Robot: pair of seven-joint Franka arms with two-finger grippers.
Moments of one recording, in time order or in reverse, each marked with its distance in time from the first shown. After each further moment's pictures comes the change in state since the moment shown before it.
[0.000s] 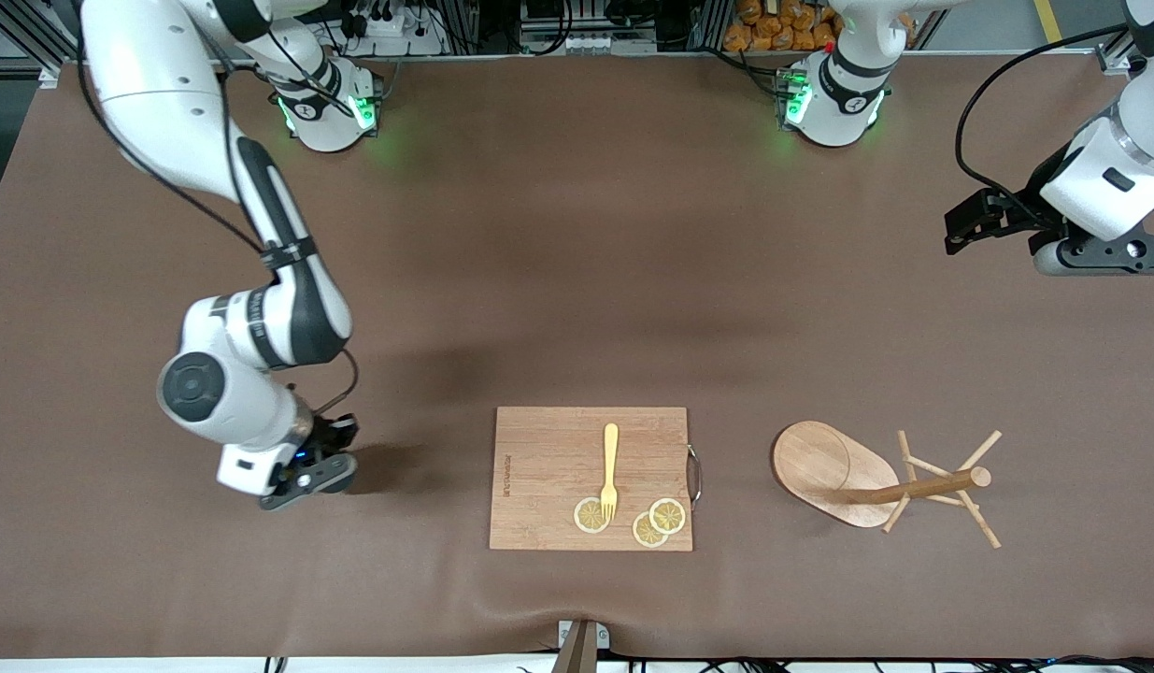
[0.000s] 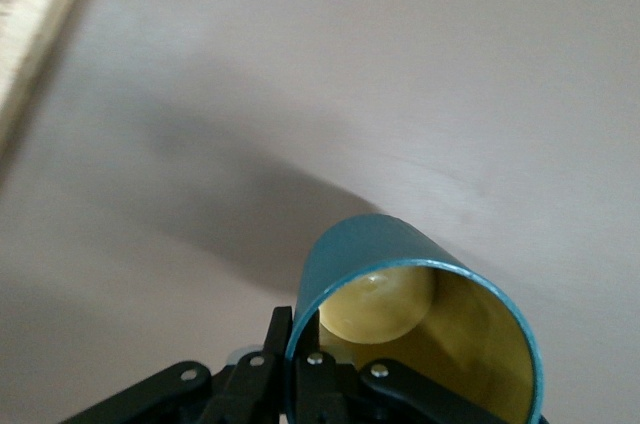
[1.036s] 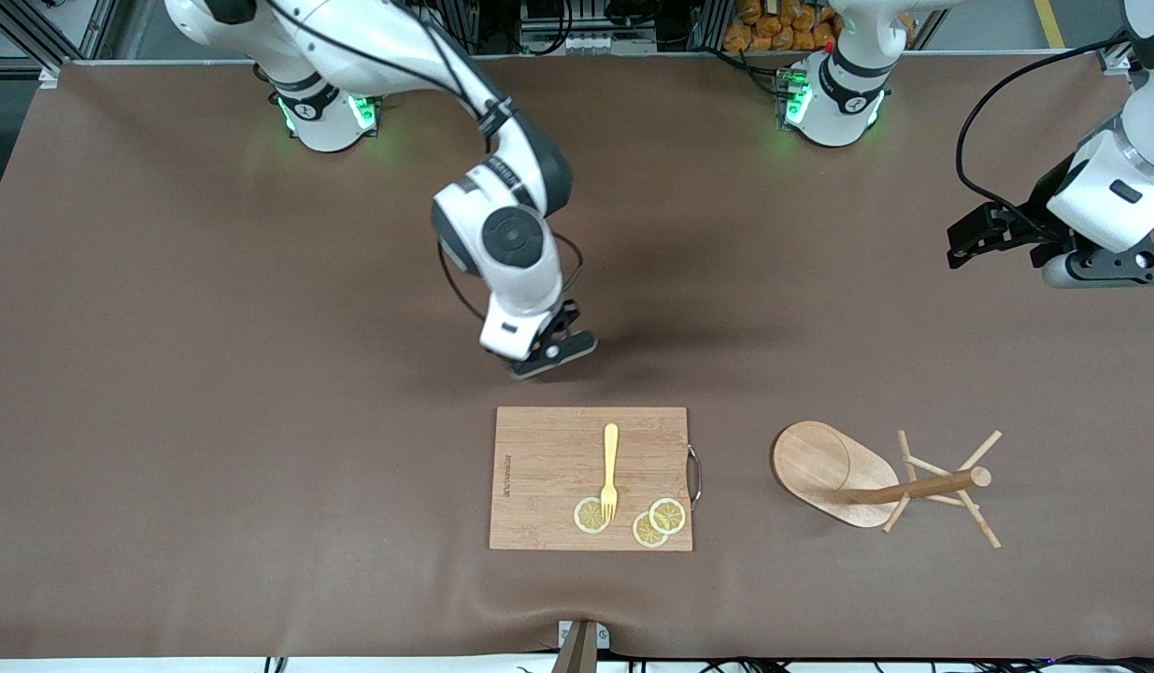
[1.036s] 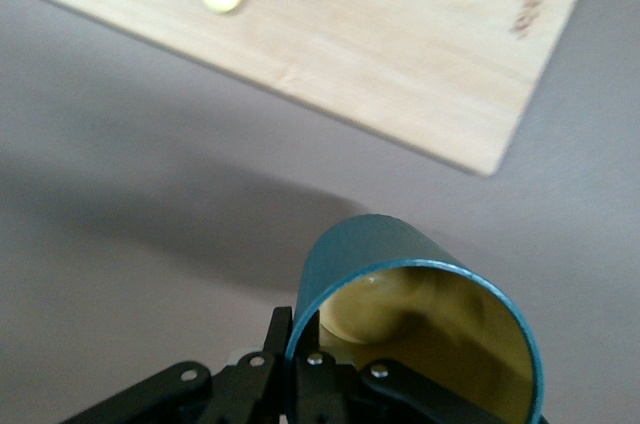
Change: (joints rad) left arm 0.005 0.014 0.000 0.000 0.000 0.039 -0.023; right arm 0.501 -0.037 0.004 -0.014 0.007 -0.060 0.635
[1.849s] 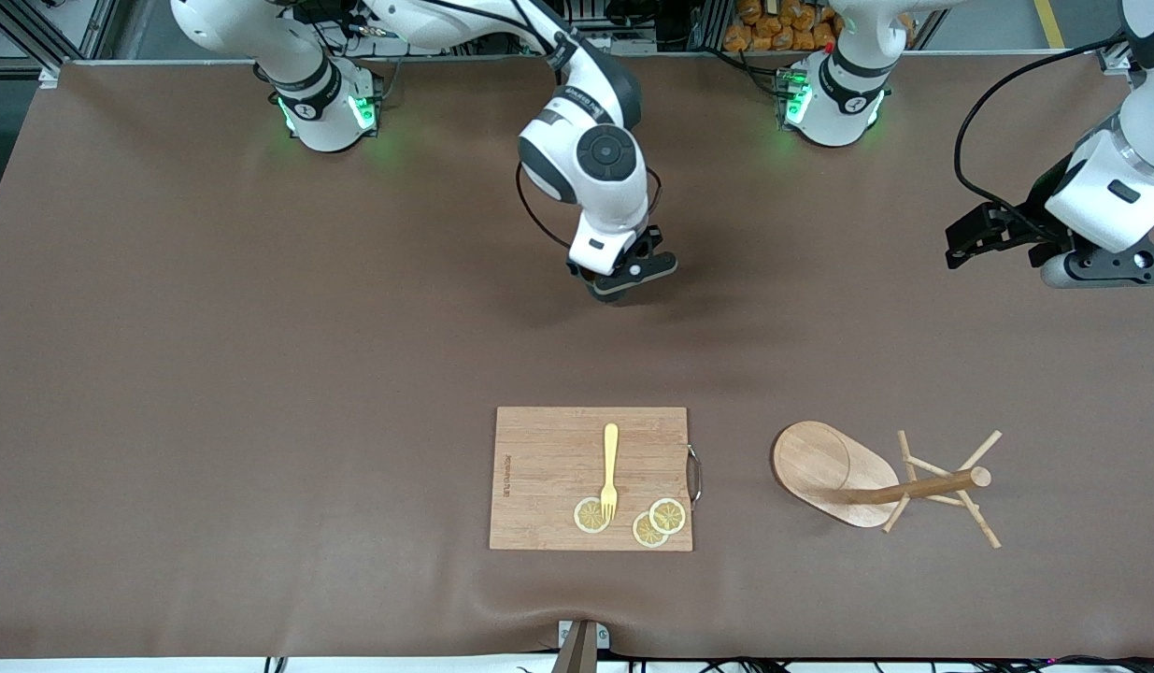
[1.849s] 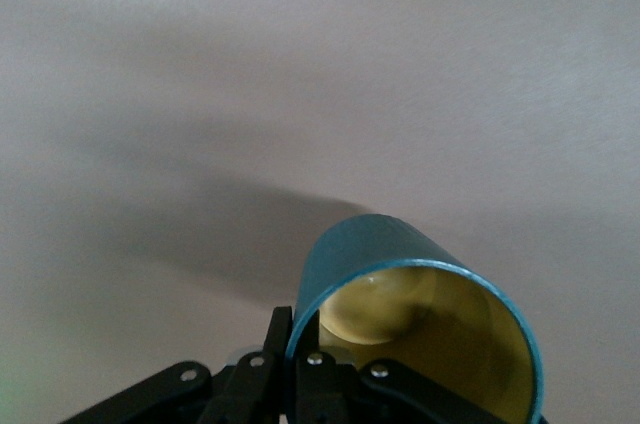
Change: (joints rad) left arm 0.000 0.000 0.001 0.000 0.000 0.000 -0.008; right arm 0.218 0.026 0.003 -0.005 0.143 0.077 0.220
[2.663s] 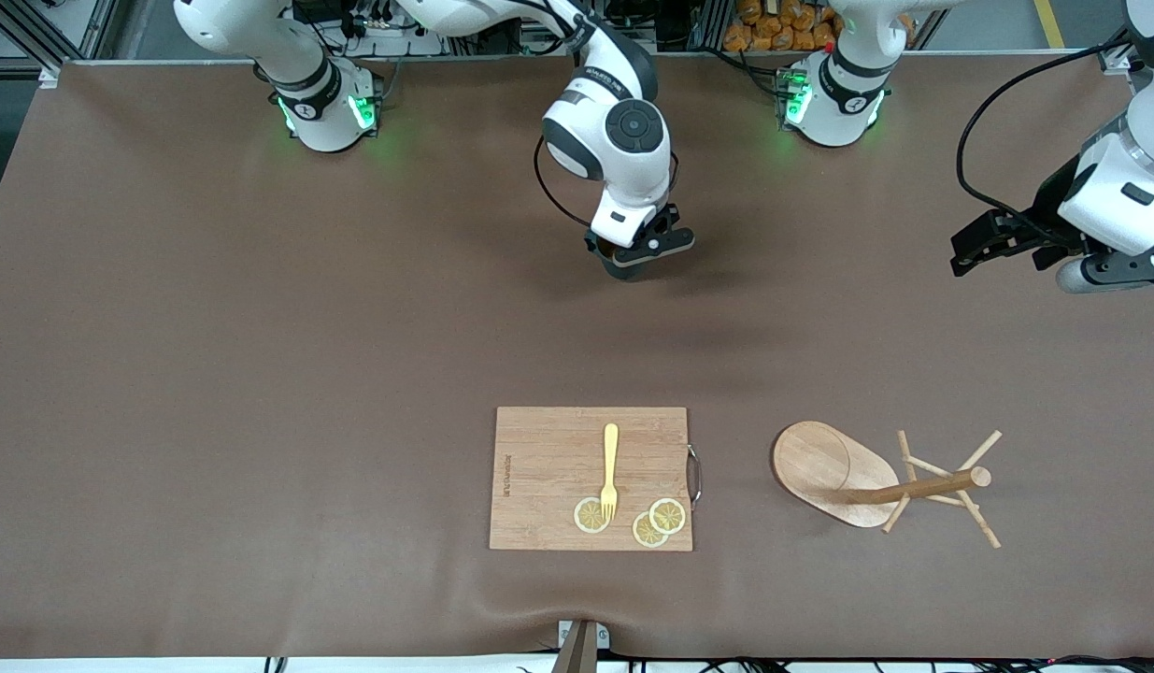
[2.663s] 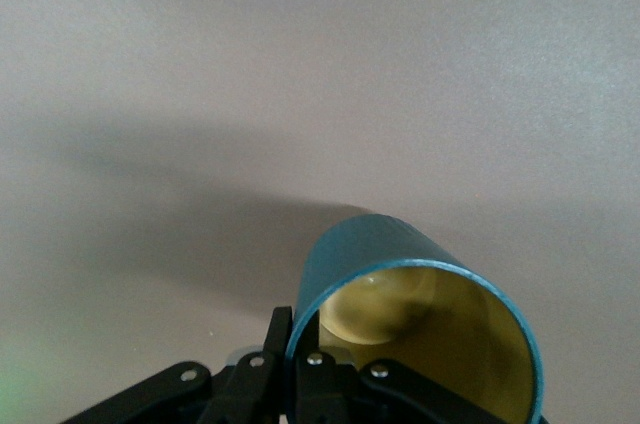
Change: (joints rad) left arm 0.000 0.000 0.003 0.000 0.000 0.030 -0.058; right arm 0.066 0.015 0.000 -0.003 0.000 0.005 0.102
